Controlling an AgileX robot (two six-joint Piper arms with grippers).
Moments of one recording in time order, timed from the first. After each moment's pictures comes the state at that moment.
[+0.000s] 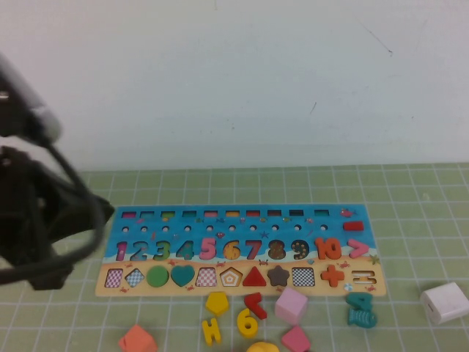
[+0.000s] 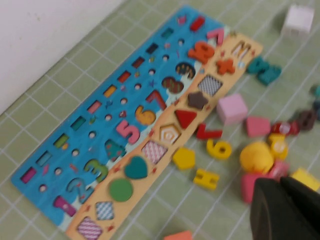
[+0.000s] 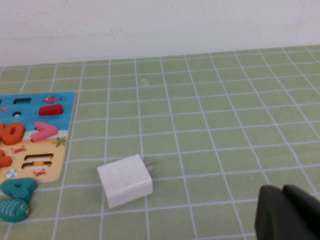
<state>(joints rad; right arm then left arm) -0.07 -0.01 0.02 -0.10 0.41 0.12 -0.09 1.03 -1.08 -0.63 1.07 0.92</state>
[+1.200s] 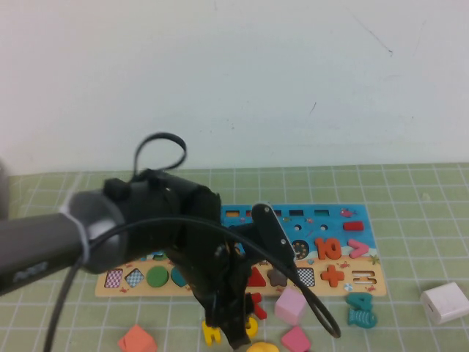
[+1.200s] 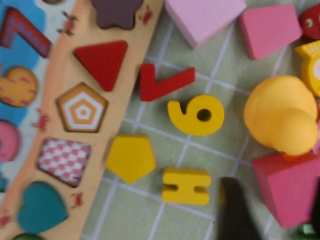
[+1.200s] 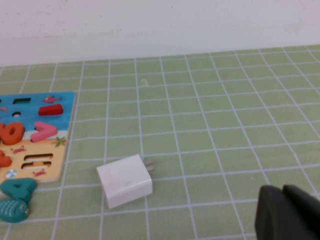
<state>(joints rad) -0.07 -0.01 0.02 -0.10 0.41 0.12 -0.64 1.78 -1.17 -0.17 0.77 0.67</state>
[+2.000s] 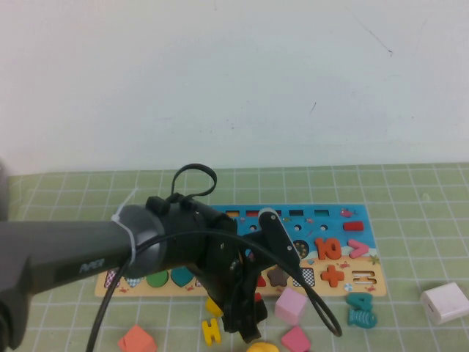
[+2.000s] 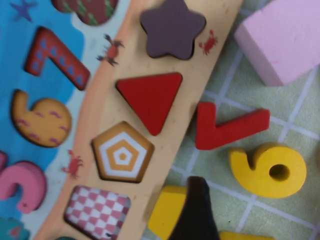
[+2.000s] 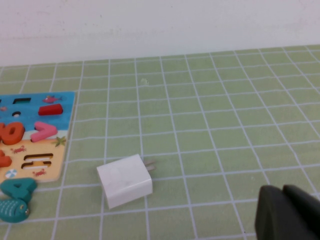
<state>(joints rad) -0.07 -0.01 0.02 -0.10 0.41 0.12 -0.65 1.93 -1.18 -0.10 0.55 0.59</state>
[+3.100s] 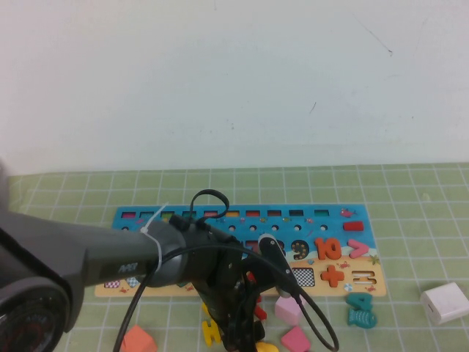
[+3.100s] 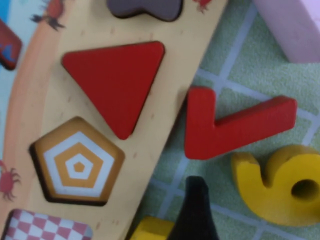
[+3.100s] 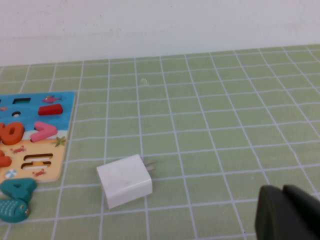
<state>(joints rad) -0.07 -0.01 0.02 -0.10 0.41 0.12 -0.65 2.06 -1.18 -0.10 0.51 0.60</state>
